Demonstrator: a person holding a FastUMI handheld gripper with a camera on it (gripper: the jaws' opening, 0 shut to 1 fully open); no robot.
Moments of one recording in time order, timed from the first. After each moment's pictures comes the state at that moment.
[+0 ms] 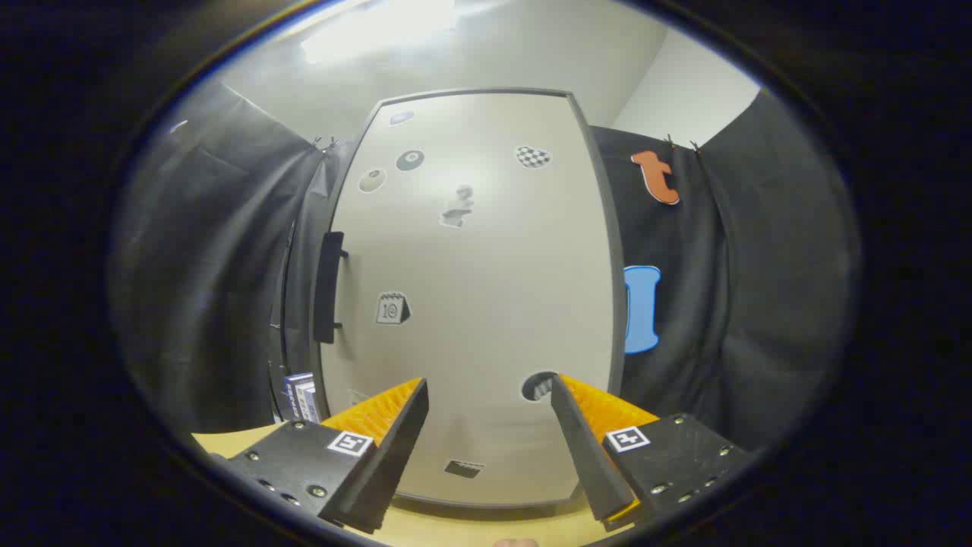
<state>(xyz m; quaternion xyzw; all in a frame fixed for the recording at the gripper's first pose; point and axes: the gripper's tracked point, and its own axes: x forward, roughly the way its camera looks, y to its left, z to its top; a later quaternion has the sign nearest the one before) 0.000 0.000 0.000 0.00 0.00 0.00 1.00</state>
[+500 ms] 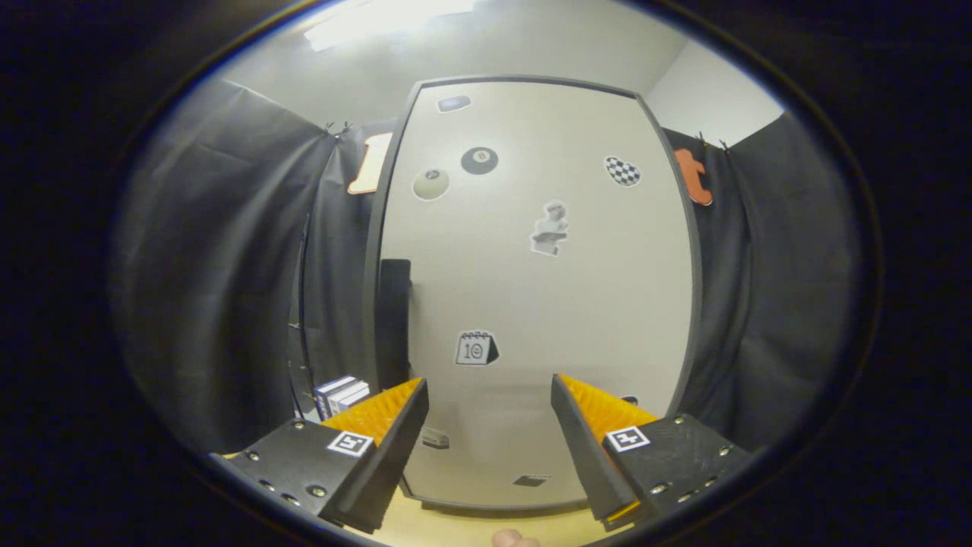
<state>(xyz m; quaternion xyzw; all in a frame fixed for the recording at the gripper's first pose) 0.024 0.095 0.042 0.01 0.04 0.02 1.00</state>
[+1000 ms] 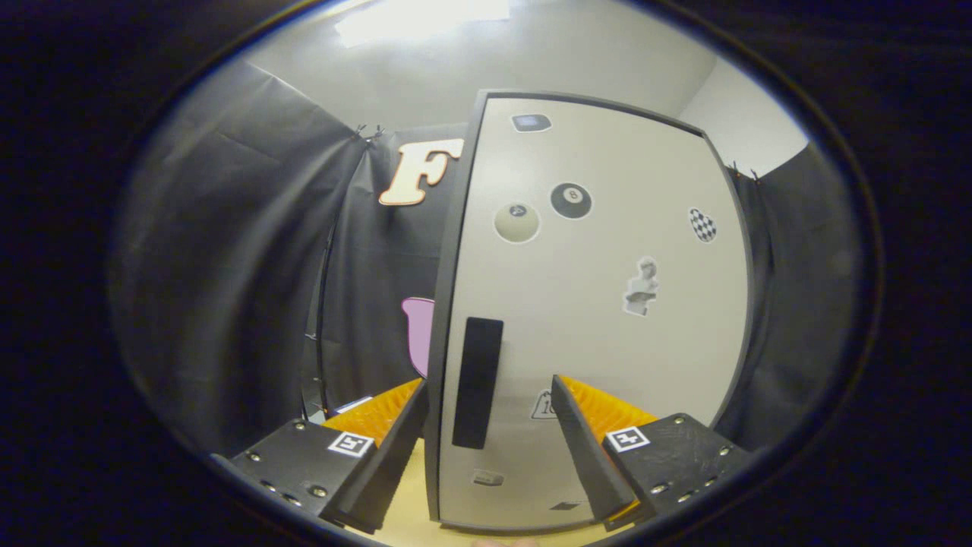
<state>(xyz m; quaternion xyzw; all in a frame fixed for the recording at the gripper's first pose) 0.053 0.175 0.084 -0.03 0.00 0.05 1.00</state>
